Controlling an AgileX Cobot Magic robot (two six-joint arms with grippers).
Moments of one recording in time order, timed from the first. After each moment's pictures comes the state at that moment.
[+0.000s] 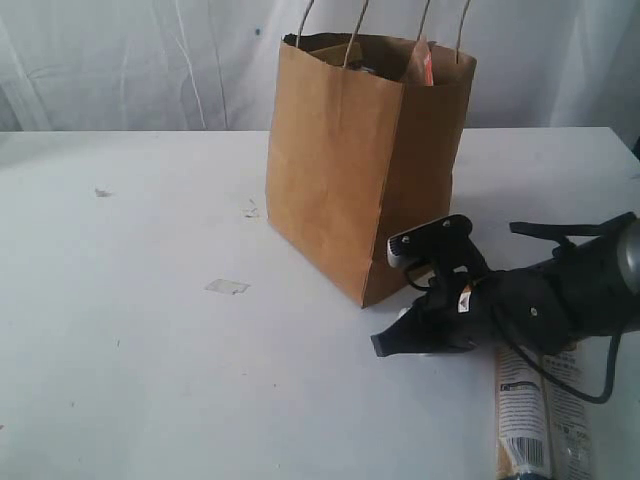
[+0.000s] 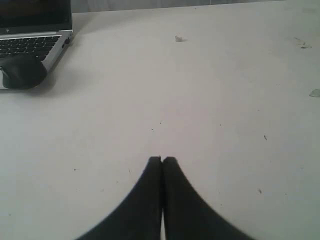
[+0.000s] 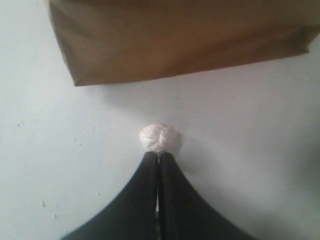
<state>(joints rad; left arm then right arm) 0.06 0.00 0.02 -0.10 0.38 0.15 0.48 1.79 -0.70 0.05 -0.10 -0.01</state>
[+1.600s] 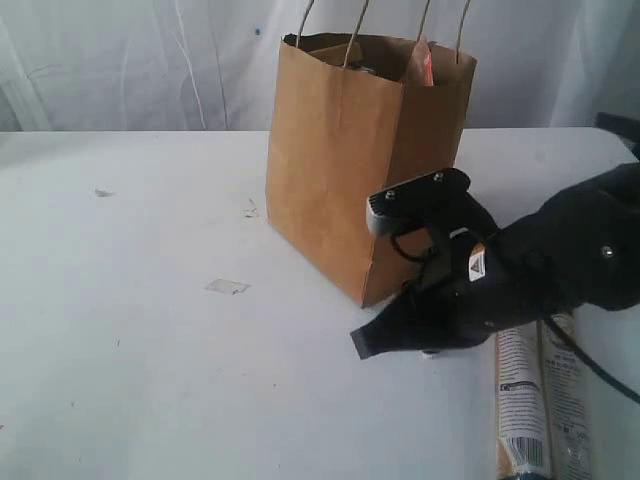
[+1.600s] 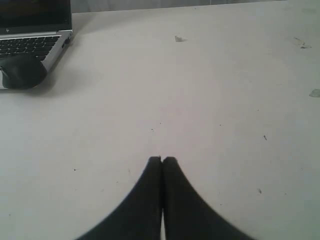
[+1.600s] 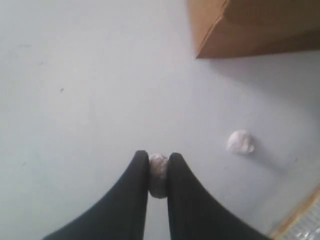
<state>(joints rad) 0.06 0.00 0.02 -0.10 0.38 0.15 0.63 1.42 -0.78 0.11 0.44 0.03</state>
